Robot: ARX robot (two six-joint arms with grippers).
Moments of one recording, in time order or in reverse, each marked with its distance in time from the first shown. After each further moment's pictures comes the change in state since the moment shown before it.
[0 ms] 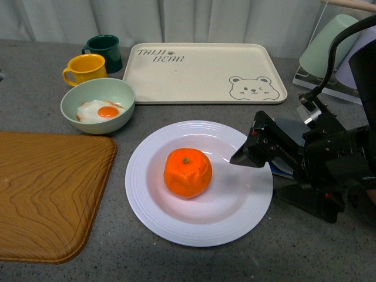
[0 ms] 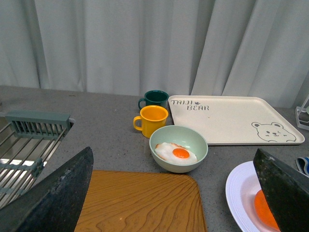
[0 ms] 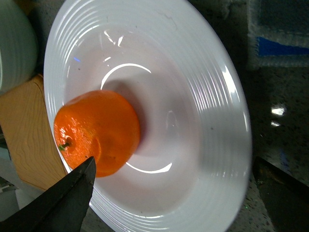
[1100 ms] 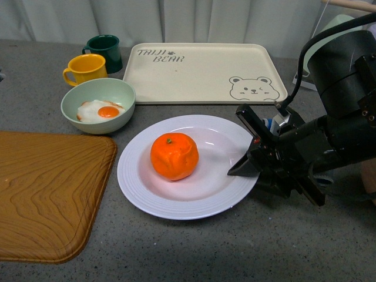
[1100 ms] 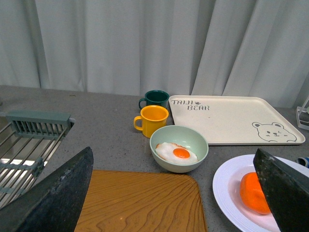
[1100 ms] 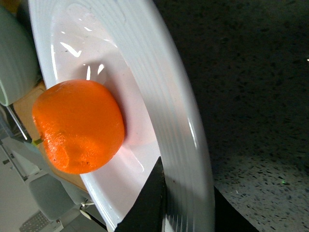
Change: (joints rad) left arm 0.000 0.000 0.000 0.000 0.000 0.000; right arm -0.014 0.164 0.213 -0.200 -0.100 0.082
